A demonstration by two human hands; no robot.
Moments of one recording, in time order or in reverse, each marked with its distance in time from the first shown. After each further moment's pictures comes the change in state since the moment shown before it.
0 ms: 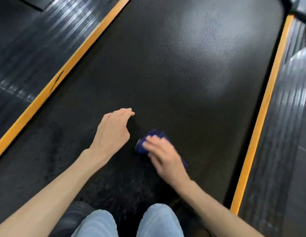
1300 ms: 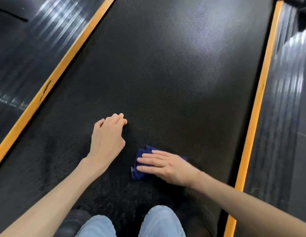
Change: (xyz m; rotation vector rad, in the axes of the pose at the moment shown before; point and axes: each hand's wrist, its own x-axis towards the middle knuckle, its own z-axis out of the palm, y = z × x) left_hand -0.004 0.007 0.016 0.207 -0.005 -0.026; right_hand -0.013 0.034 -0.021 -0.088 -0.310 -0.506
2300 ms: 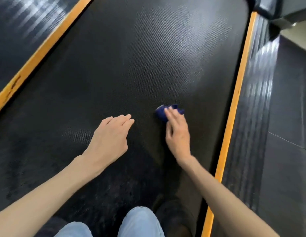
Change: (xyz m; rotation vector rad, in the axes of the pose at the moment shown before) left_hand 0.009 0.040 0.000 0.009 -0.042 0.297; right_hand -0.001 0.062 -0.028 -0.035 0.546 0.951
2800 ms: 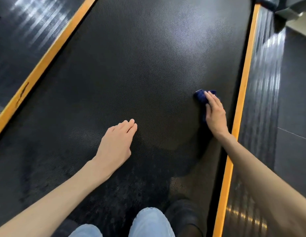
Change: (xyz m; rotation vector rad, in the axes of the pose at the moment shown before) left_hand -0.005 -0.004 0.017 0.010 -0.093 0.025; right_hand 0.059 0.098 -0.052 -0.115 -0.028 0.099
